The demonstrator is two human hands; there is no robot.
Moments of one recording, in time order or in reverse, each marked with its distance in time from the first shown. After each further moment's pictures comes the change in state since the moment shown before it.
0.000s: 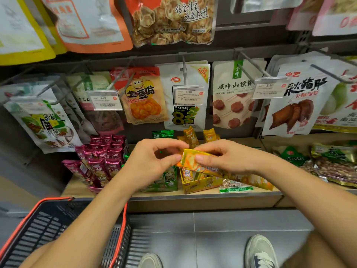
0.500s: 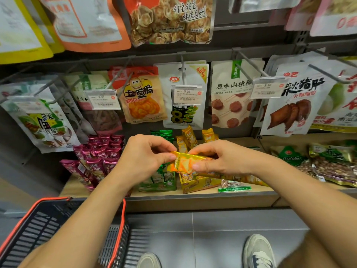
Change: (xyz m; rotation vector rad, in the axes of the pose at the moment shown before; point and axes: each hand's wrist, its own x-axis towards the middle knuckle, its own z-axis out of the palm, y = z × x) left_hand 0.004 0.003 -0.007 0.163 0.095 -0.080; right_hand 0.004 0.006 0.000 -0.104 0.008 0.007
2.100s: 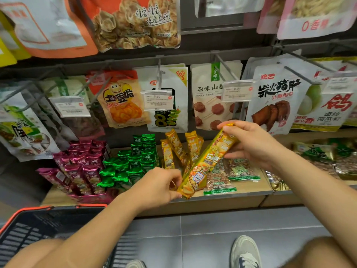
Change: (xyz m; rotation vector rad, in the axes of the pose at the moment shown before) left_hand 0.005 -0.029 0.091 0.413 -0.491 0.072; right_hand -0.046 0.053 -0.046 0.751 0.605 0.225
